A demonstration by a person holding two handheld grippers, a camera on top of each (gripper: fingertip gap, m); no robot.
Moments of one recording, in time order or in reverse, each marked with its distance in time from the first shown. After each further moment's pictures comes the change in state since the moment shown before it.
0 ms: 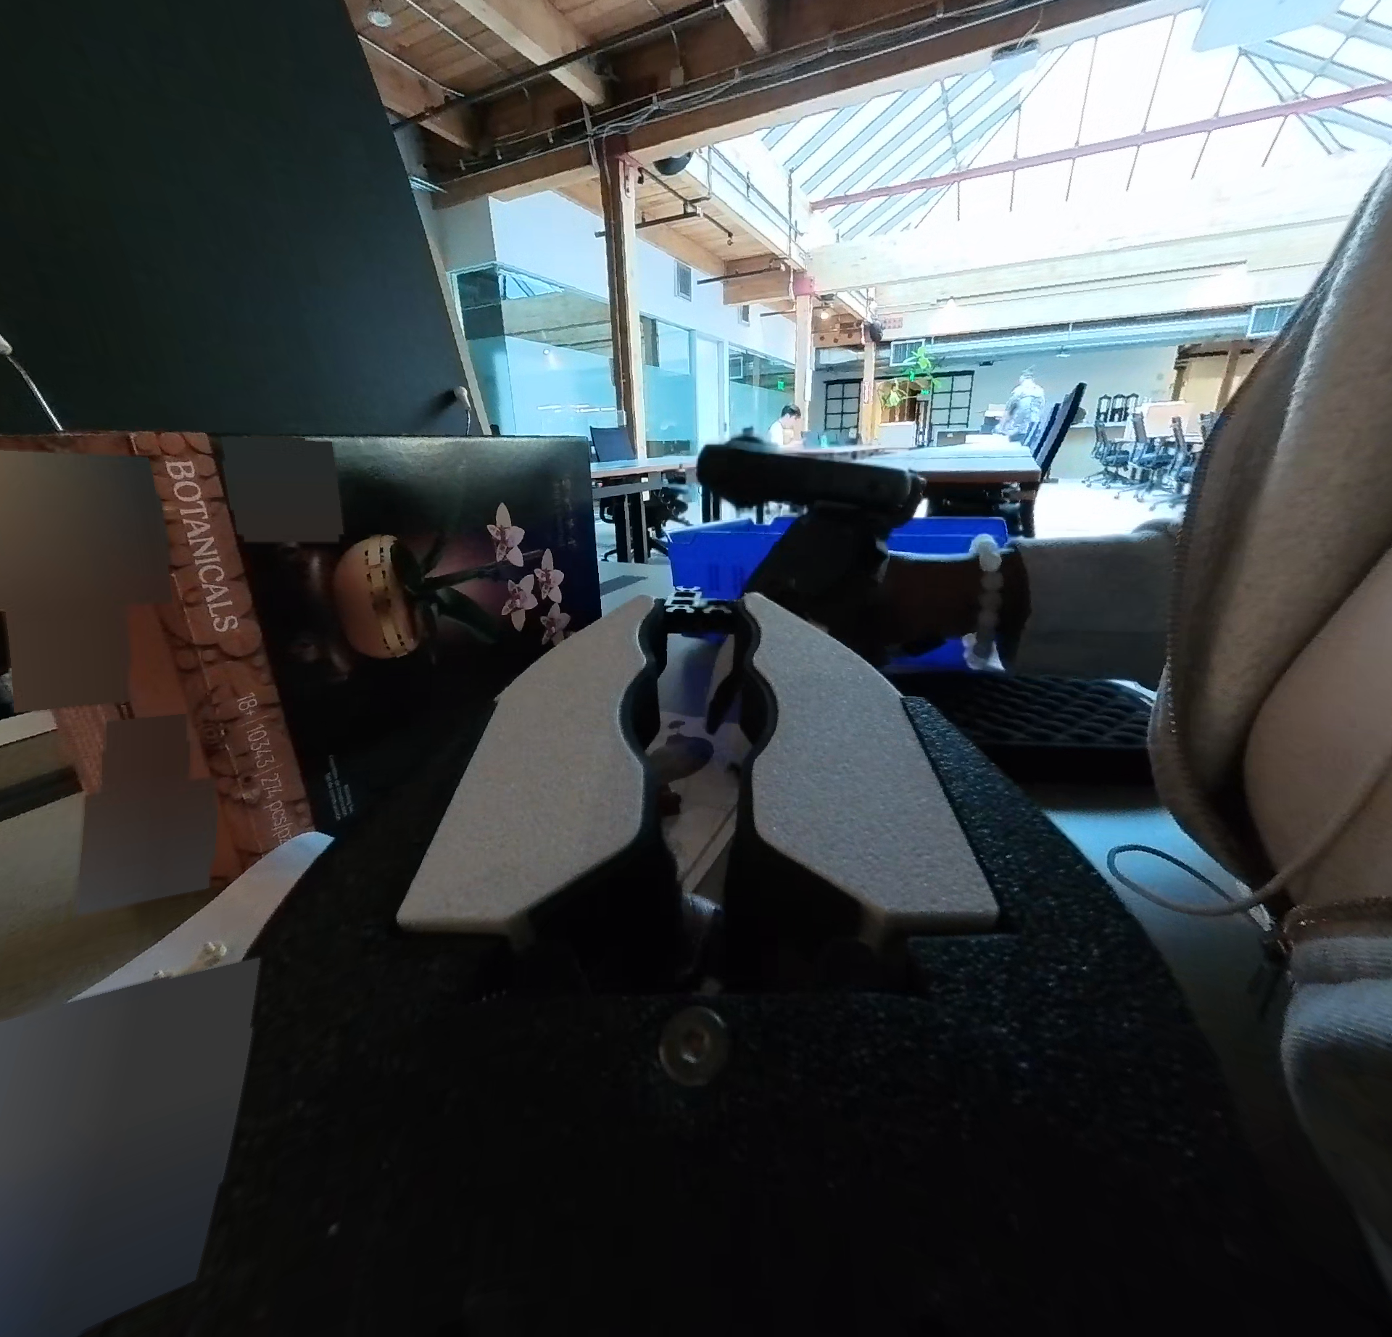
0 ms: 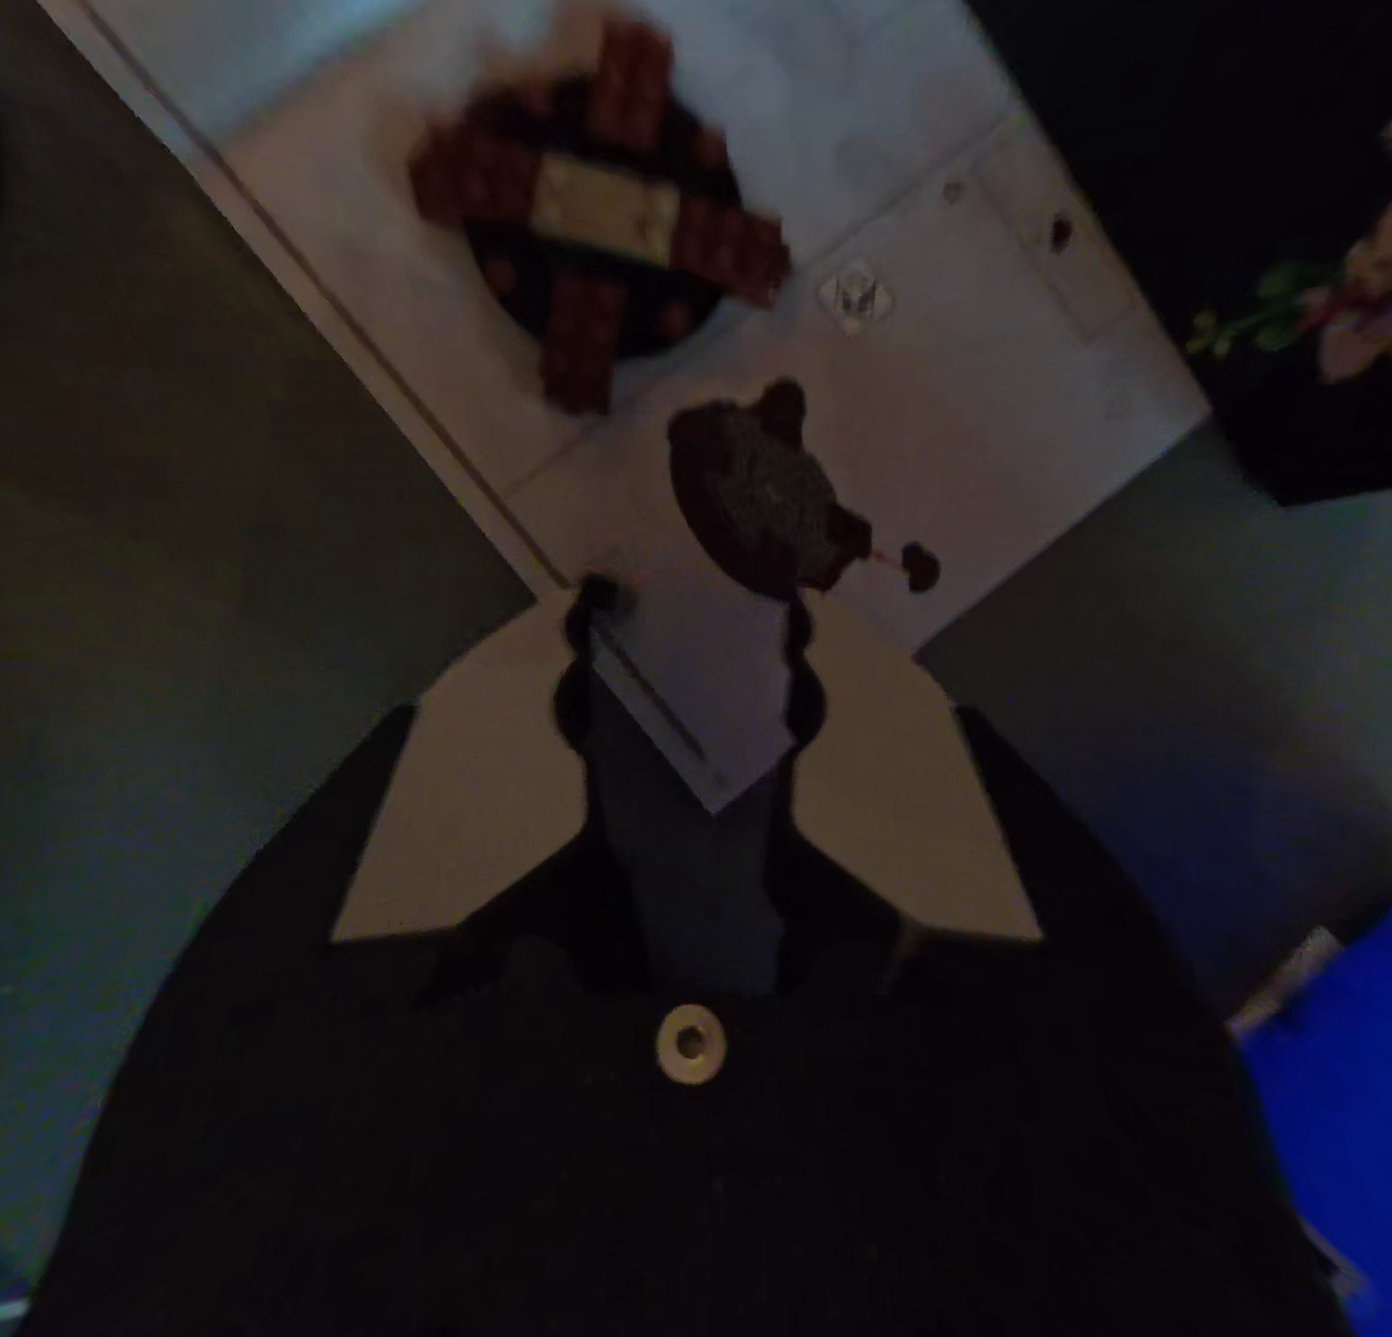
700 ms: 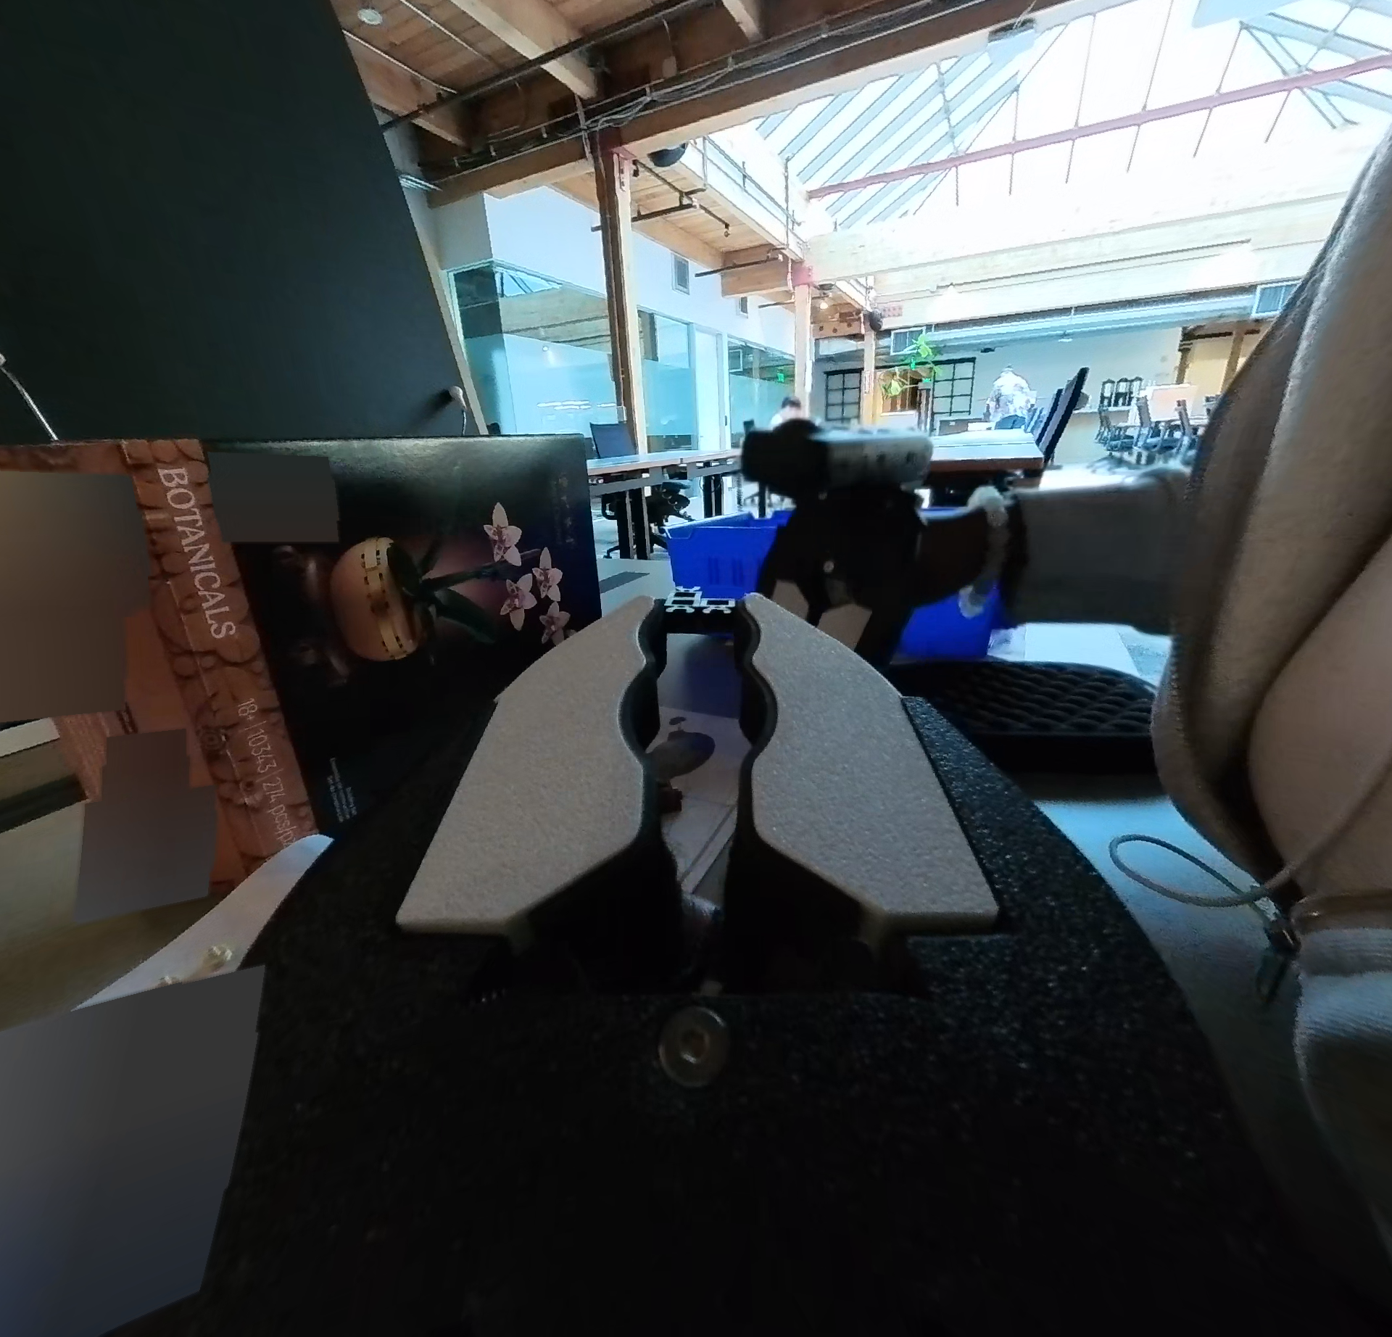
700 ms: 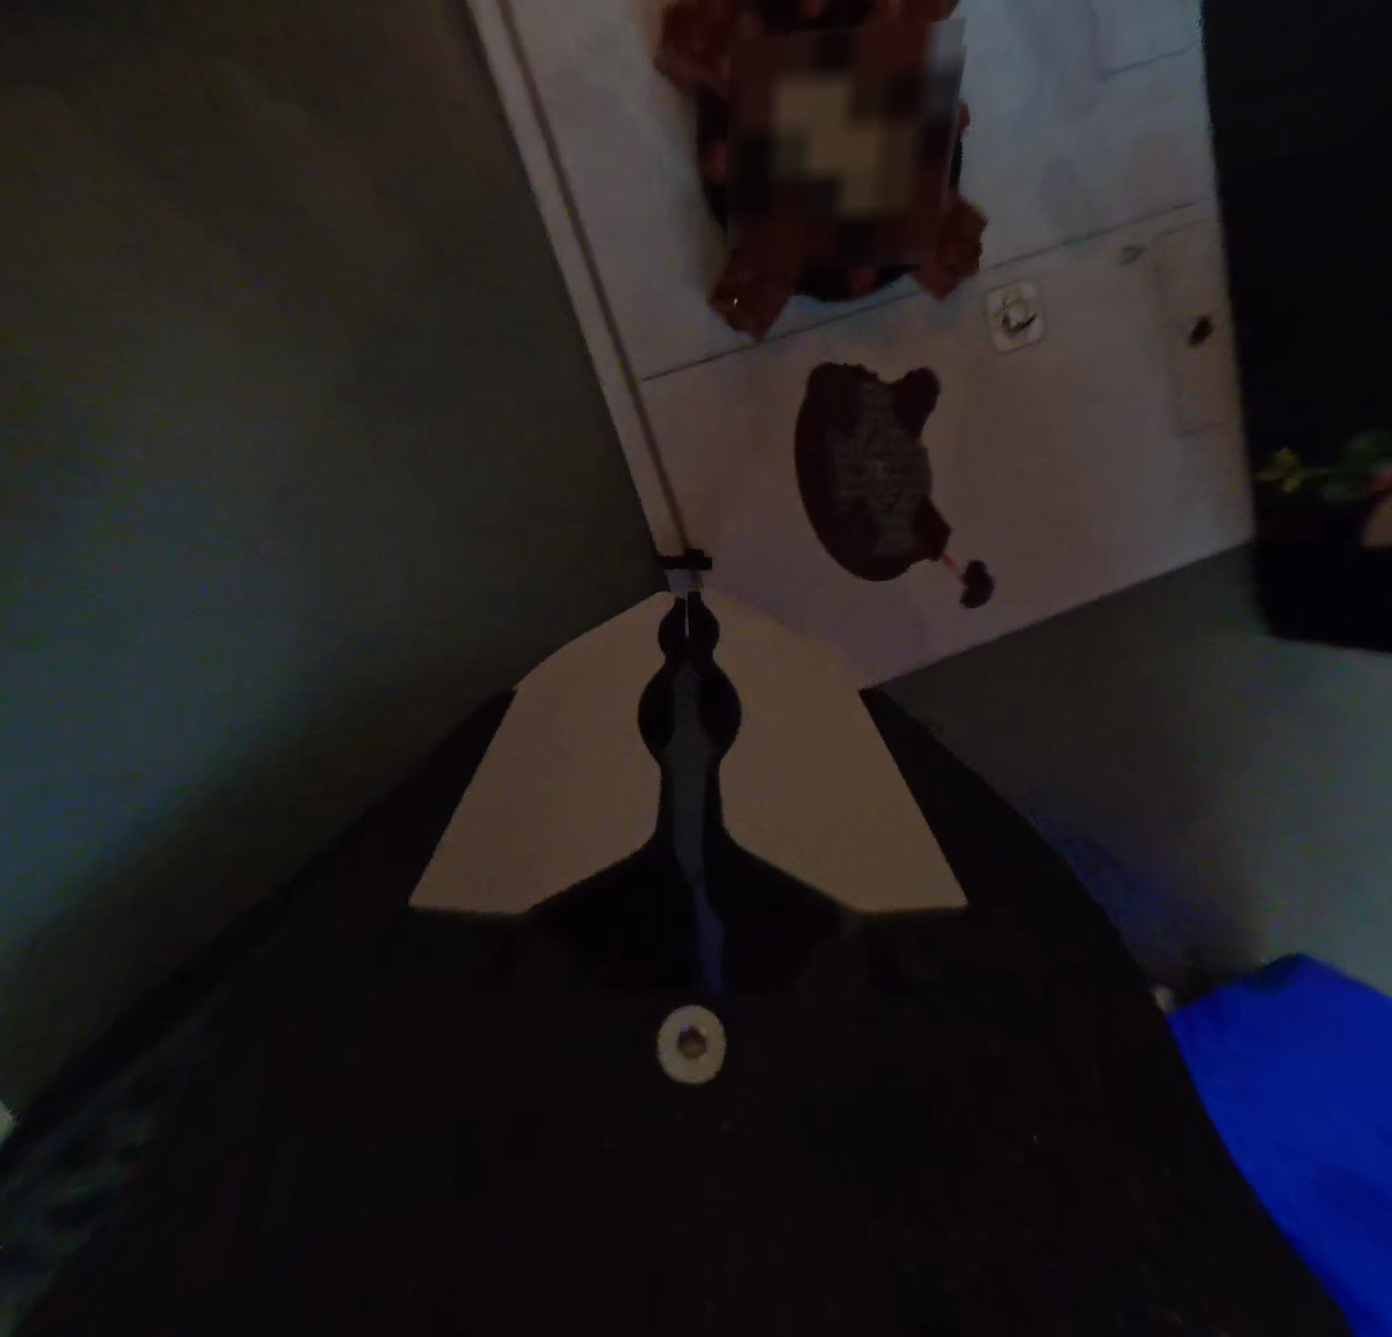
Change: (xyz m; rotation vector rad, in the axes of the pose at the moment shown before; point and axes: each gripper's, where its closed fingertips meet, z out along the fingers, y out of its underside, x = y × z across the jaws) left arm 0.002 0.001 0.001 -0.009 0.004 0.021; right arm -0.021 0.012 -0.021 -0.056 -0.098 -0.319
